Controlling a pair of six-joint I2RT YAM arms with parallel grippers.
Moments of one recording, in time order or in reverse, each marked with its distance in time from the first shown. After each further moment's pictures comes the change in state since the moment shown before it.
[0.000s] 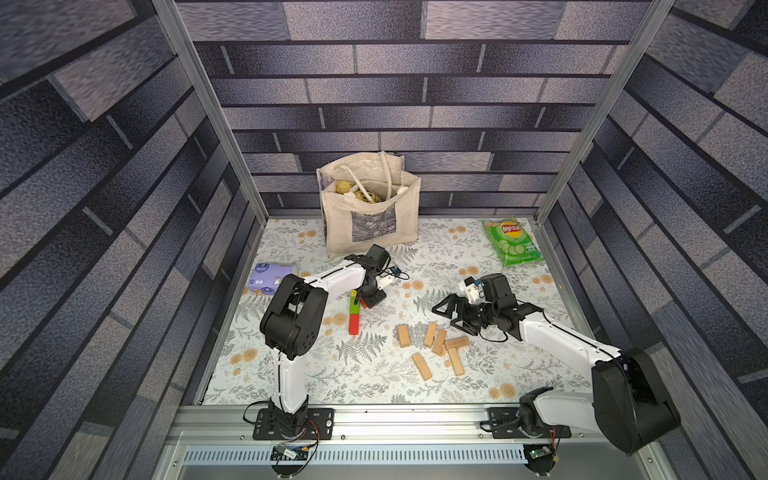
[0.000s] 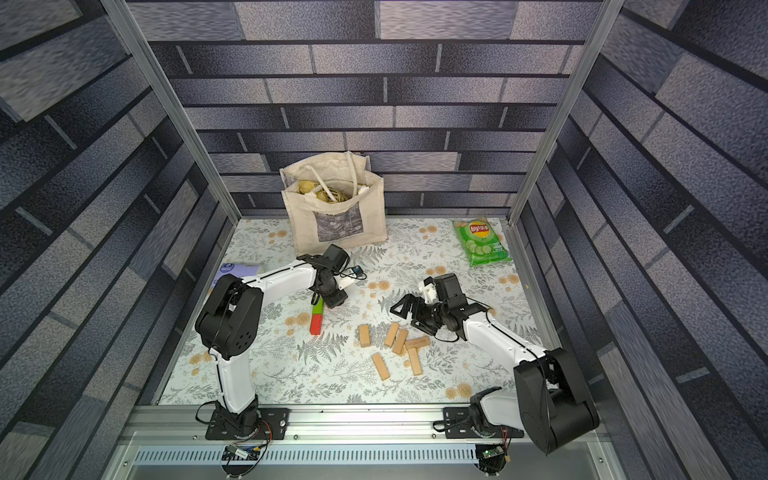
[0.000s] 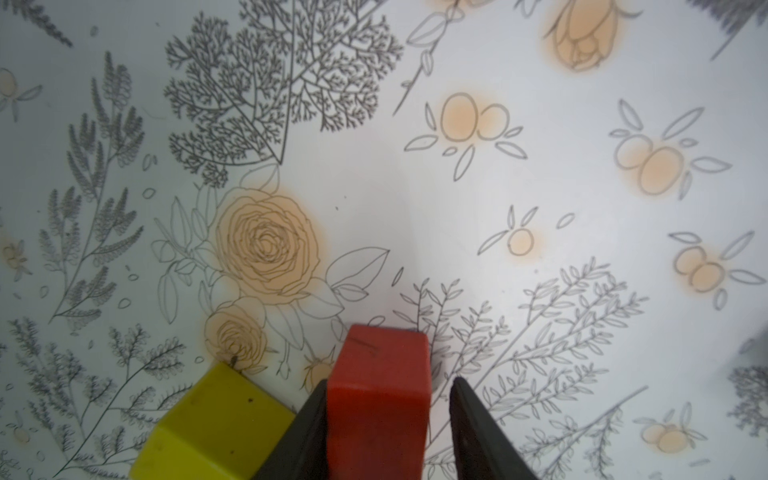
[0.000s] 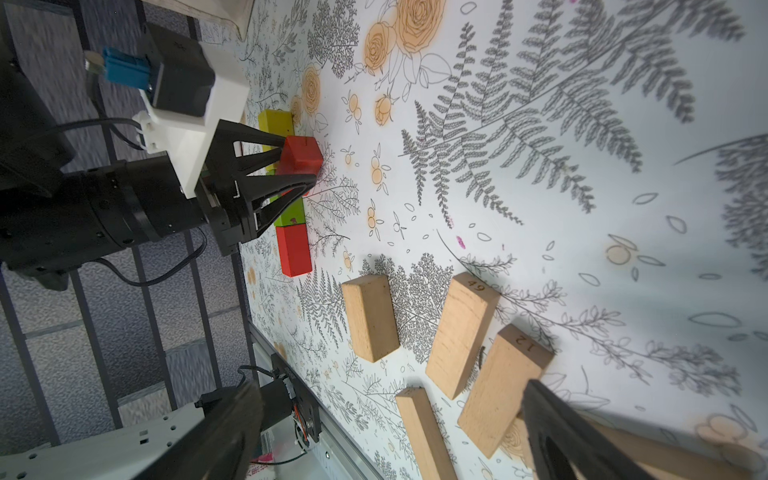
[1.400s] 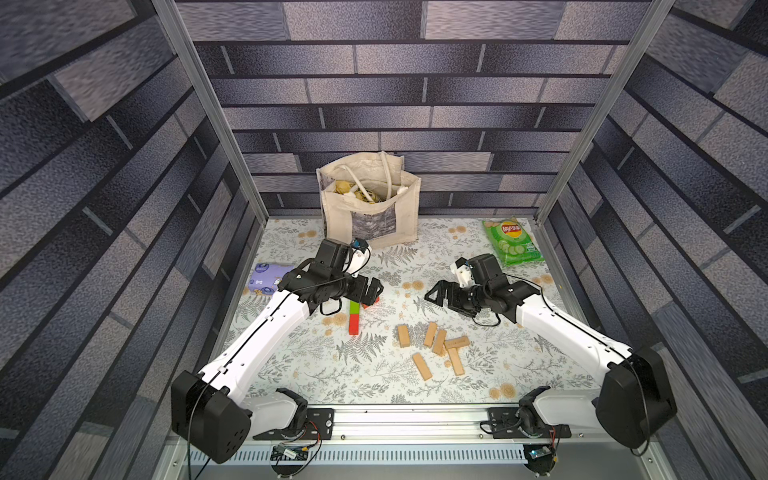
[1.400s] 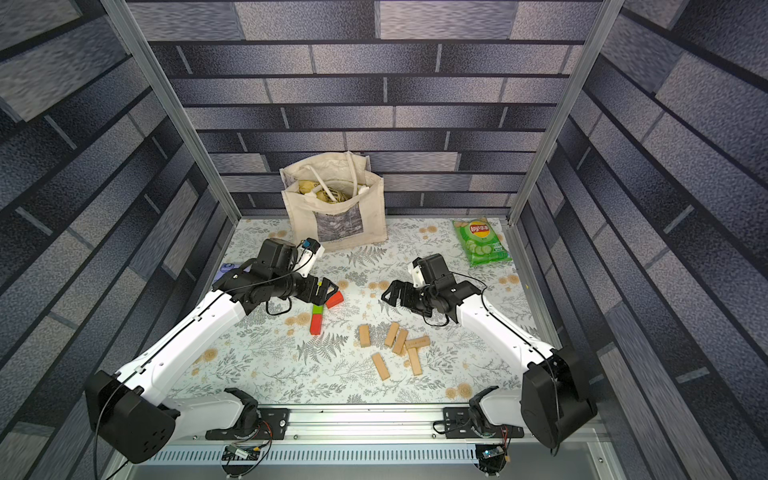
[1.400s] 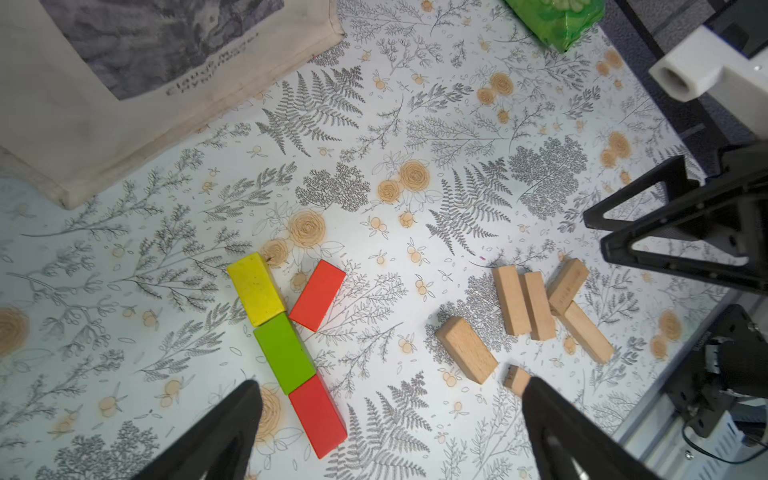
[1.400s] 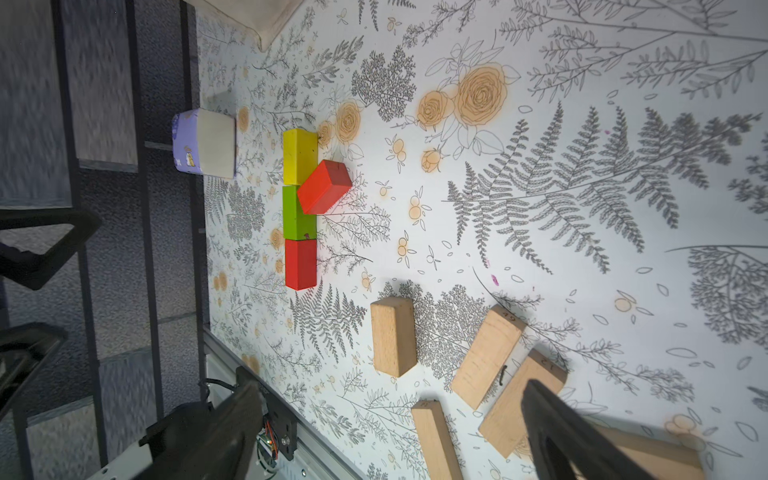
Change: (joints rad) left arm 0.054 -0.706 -0.214 -0.040 0.274 -0.575; right arm 0.178 0.017 0.296 -0.300 0.257 -0.100
